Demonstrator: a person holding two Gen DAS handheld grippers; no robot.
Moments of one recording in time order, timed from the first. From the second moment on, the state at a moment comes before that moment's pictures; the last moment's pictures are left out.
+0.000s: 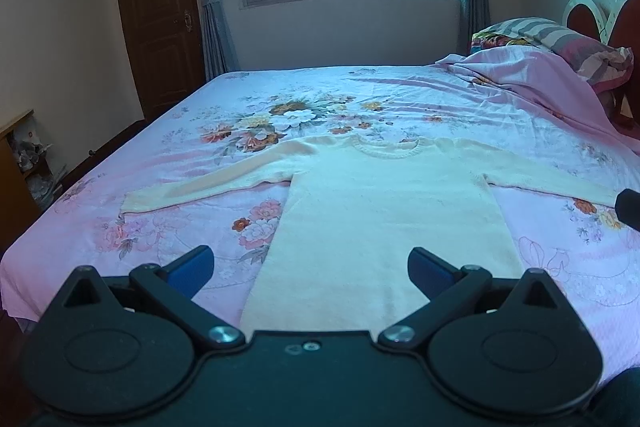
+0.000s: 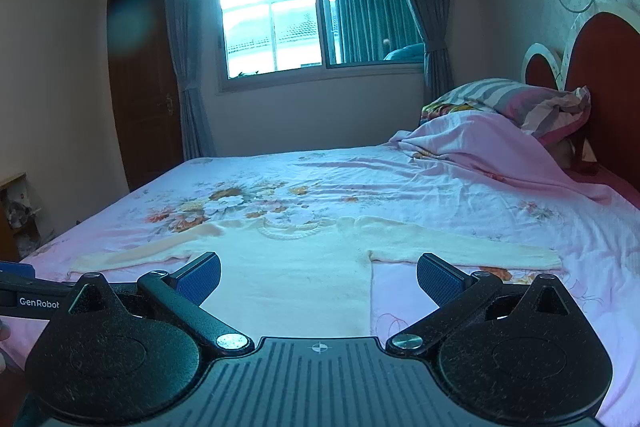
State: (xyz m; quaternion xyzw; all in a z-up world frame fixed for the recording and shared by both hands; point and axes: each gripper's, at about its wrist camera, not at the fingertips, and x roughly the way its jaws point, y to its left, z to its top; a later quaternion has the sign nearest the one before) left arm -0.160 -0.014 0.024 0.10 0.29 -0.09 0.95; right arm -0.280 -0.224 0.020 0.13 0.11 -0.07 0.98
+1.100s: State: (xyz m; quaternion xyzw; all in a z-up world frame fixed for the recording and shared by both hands) left arm -0.125 -0.004 0.007 0.09 0.31 -0.08 0.94; right arm -0.252 -0.218 0.008 0.09 0.14 -0.08 0.98
